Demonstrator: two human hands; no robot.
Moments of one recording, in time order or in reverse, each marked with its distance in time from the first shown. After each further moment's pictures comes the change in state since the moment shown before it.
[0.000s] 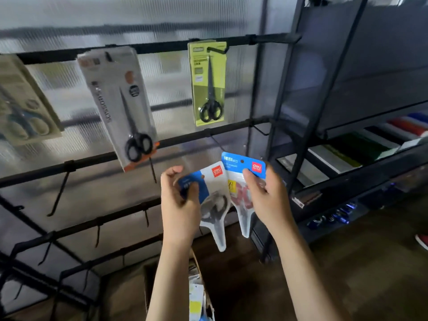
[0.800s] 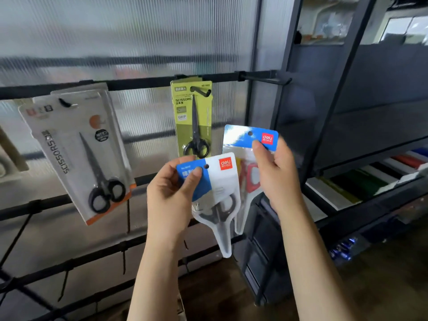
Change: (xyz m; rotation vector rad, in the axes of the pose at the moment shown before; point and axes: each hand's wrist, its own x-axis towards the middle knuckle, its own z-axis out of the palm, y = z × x) left_hand 0.078 0.048 0.062 -0.255 -0.080 0.046; right_hand 0.125 -0.050 -0.031 0.129 0.104 -0.205
